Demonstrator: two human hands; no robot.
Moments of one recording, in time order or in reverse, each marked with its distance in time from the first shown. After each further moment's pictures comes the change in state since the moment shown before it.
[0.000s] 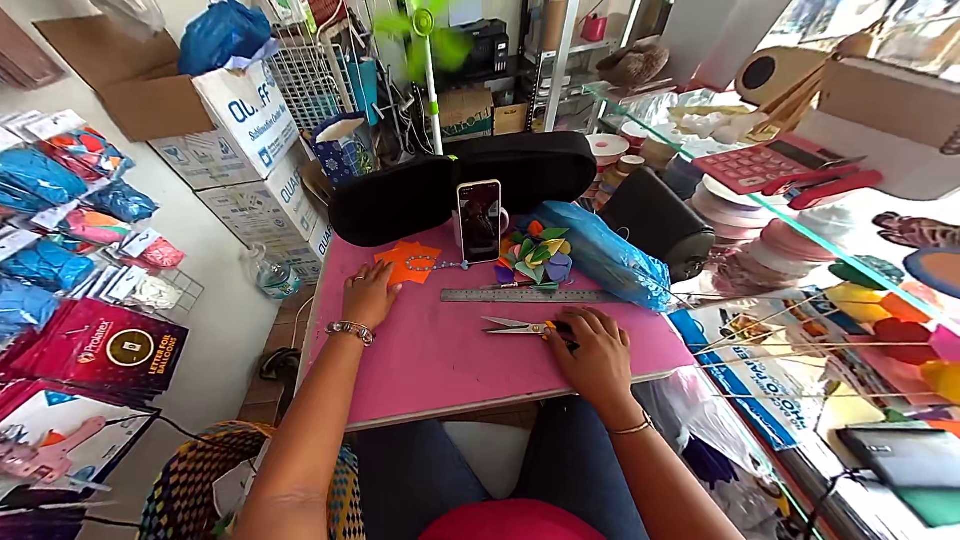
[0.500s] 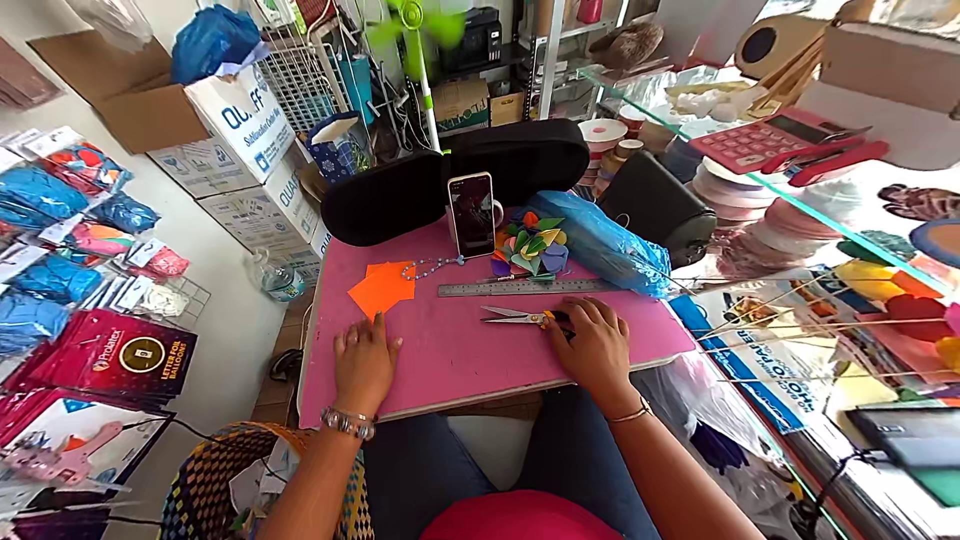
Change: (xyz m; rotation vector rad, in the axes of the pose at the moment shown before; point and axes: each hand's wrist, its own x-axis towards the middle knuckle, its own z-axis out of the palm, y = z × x) left_hand -0.116 0.033 0.013 0.220 -0.028 -0.142; right_hand 0.001 -0.002 -0.001 -0.011 -0.044 0.070
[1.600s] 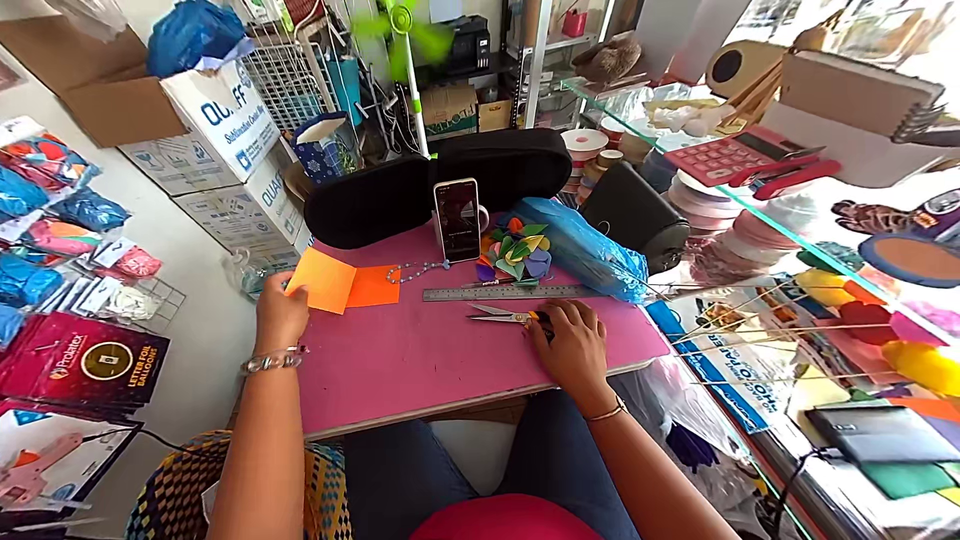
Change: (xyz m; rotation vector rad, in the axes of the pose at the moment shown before) left_hand 0.075 -0.073 -0.050 -0.792 0.265 -0.350; right_hand 0.005 -0.001 0.002 -0.027 -0.001 0.004
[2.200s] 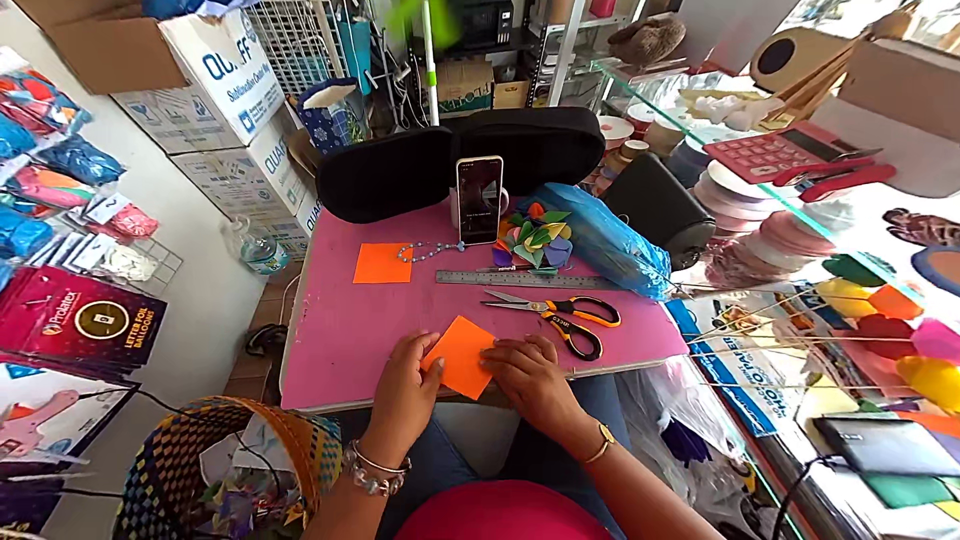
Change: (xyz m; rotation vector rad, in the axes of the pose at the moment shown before) left_hand -0.180 0.014 0.070 -0.082 -0.370 0.321; right_hand -0.055 -0.043 0.021 0.317 -0.021 -0.651
